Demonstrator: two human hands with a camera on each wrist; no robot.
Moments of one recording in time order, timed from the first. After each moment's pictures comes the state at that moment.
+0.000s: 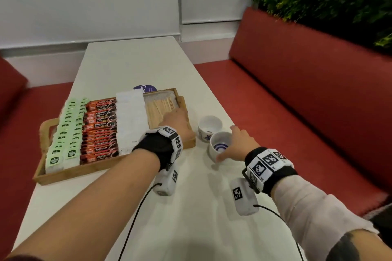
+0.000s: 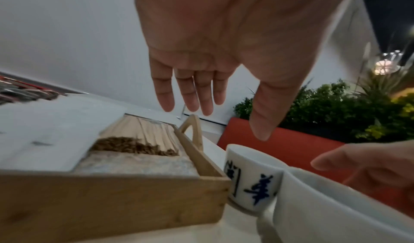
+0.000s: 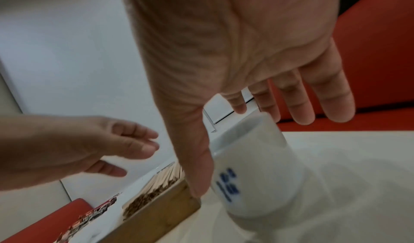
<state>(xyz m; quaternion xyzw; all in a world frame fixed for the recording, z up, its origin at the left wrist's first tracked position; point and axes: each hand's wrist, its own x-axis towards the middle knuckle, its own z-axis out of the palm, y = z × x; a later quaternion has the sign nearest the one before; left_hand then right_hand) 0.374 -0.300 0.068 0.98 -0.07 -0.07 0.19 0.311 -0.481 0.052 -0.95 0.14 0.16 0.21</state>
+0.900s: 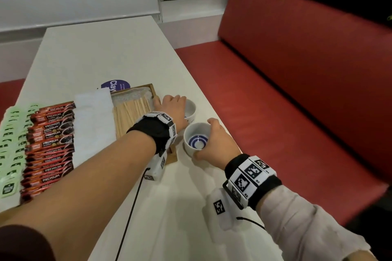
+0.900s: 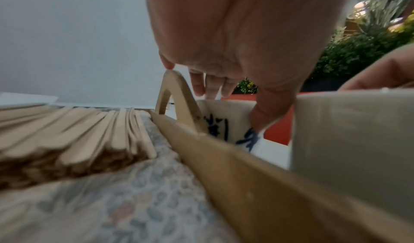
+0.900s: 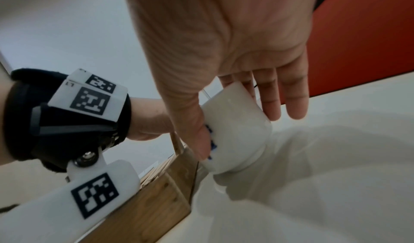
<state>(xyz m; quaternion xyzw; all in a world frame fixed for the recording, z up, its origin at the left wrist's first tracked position) 0.481 -0.360 0.026 0.98 -0.17 -0.05 -0.02 0.369 -0.482 0.017 -0.93 0.08 0.08 0.35</state>
